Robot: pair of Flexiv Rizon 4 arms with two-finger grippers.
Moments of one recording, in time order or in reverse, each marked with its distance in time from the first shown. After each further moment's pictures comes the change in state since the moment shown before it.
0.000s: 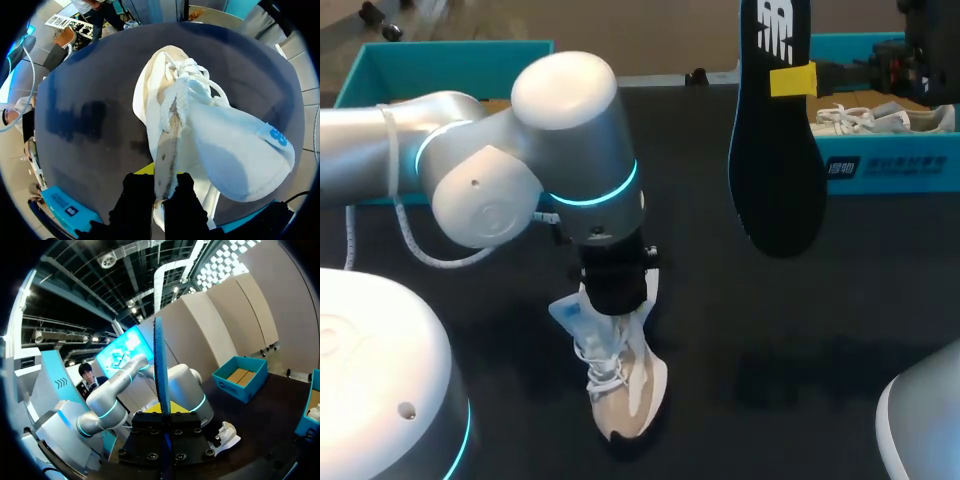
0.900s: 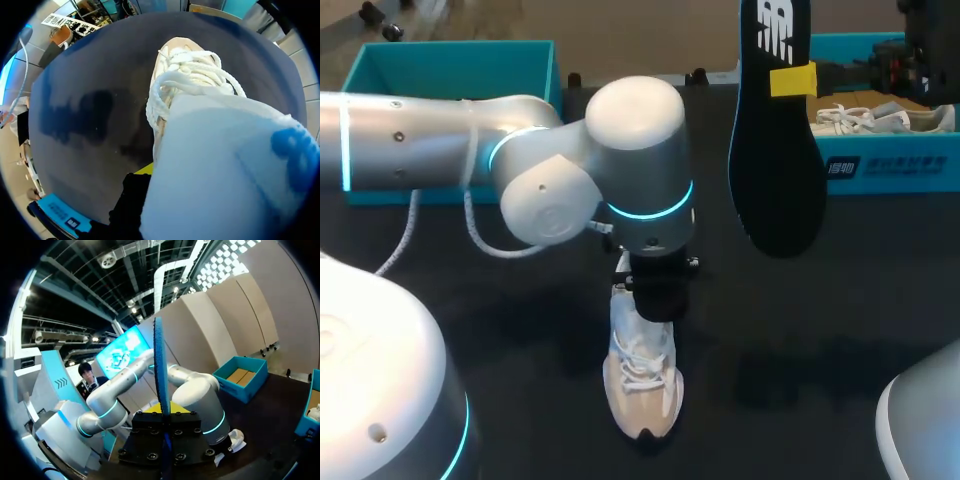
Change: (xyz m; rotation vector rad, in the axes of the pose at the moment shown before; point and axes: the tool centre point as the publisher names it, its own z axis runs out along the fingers) left arm -0.045 0.012 0.047 0.006 0.039 0.024; right arm 0.000 0.000 0.000 0.000 0.000 0.000
